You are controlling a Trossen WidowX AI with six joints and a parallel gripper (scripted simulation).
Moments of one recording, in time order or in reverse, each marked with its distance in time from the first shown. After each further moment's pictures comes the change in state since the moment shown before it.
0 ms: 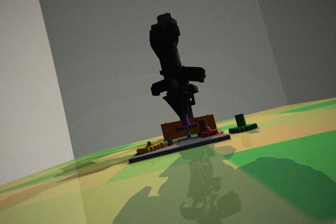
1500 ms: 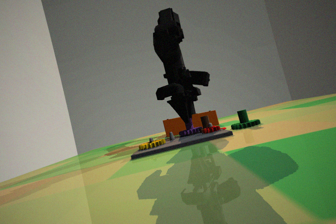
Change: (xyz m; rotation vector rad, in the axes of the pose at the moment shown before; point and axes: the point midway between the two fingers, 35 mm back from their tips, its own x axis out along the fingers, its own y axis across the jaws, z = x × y) arm 0.021 0.003 -0.002 -0.043 0.006 0.011
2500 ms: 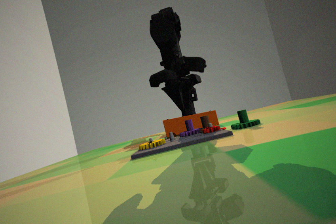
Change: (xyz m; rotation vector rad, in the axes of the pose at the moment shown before) arm -0.037 0.001 0.000 0.146 0.001 0.001
